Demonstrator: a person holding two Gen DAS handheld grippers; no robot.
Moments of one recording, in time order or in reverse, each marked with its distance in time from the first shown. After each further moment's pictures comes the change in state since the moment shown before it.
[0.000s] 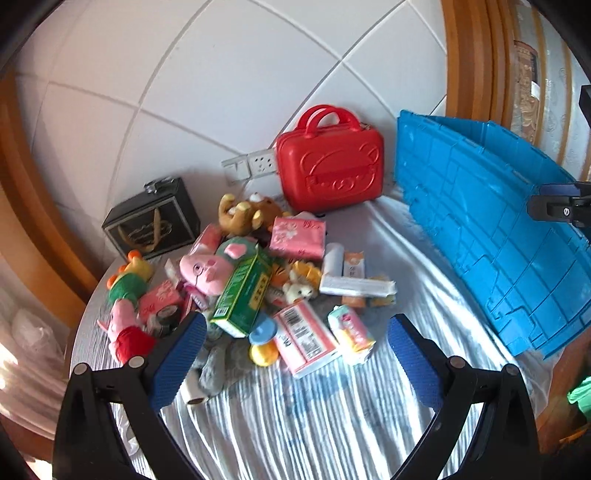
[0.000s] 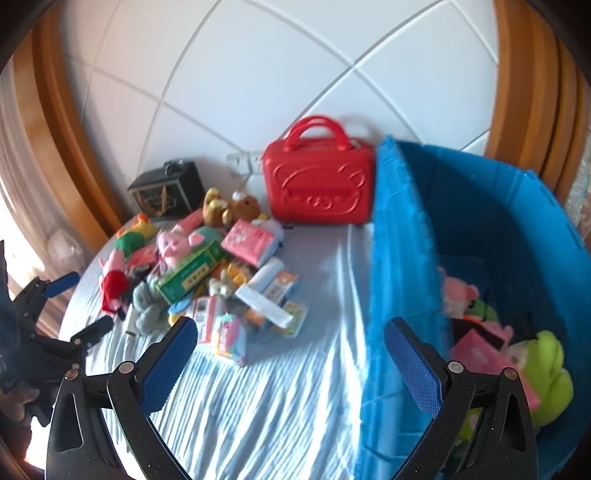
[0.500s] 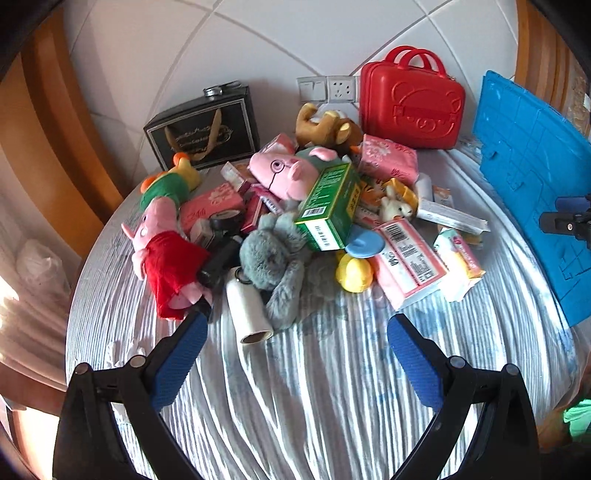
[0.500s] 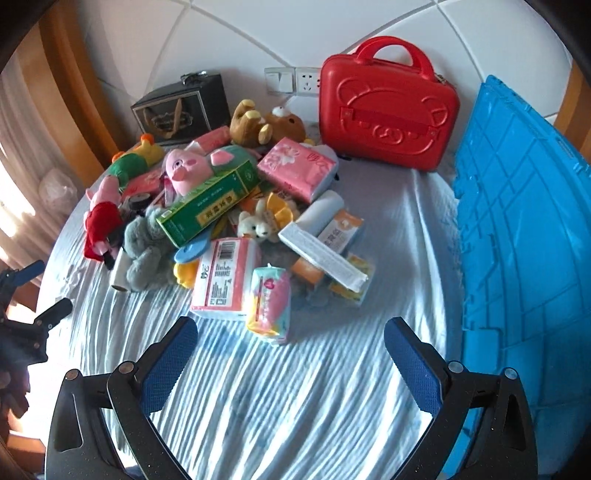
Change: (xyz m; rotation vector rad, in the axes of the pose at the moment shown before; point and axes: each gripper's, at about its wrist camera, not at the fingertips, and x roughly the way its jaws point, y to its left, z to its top) left arm 0.077 0.123 -0.103 -0.140 0.152 0.072; right arm 0.148 0.093 -0.034 -0.104 0.220 0.004
